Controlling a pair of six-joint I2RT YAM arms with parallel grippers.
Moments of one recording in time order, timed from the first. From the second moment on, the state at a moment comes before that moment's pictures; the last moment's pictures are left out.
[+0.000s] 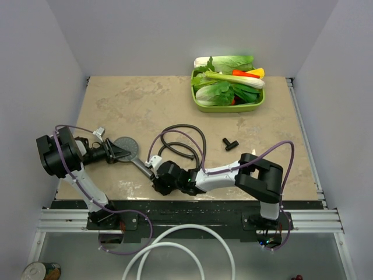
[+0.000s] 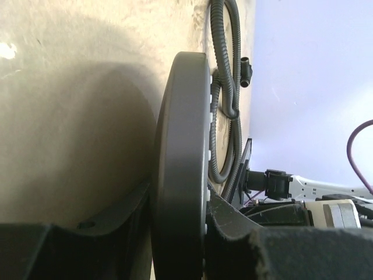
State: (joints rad) left arm 0.53 1.95 0.76 -0.26 1.27 0.10; right arm 1.25 1.88 1.00 0.17 0.05 0.33
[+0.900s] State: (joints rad) left arm 0.53 1.94 0.77 -0.26 1.27 0.11; right arm 1.27 1.86 0.97 0.18 0.20 0.37
